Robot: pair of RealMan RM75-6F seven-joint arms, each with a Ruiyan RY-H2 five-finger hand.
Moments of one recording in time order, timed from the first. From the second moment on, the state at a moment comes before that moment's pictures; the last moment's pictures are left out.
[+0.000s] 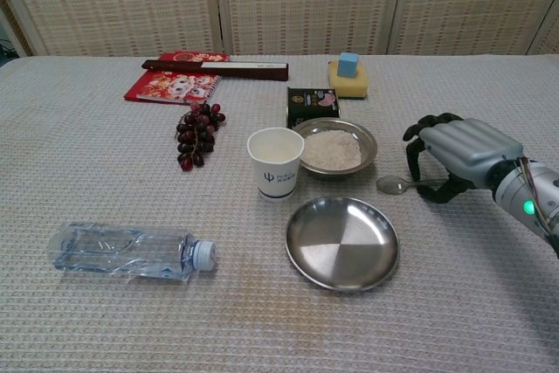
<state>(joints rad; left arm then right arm) -0.11 -1.08 0.03 -1.58 1.53 1.40 0.01 0.57 -1.81 0.17 -1.09 -1.20 1.04 -0.50</state>
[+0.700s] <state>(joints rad) -0.11 -1.08 0.03 -1.58 1.54 1.41 0.01 0.57 -1.85 0.16 -1.04 -1.25 1.09 -0.48</state>
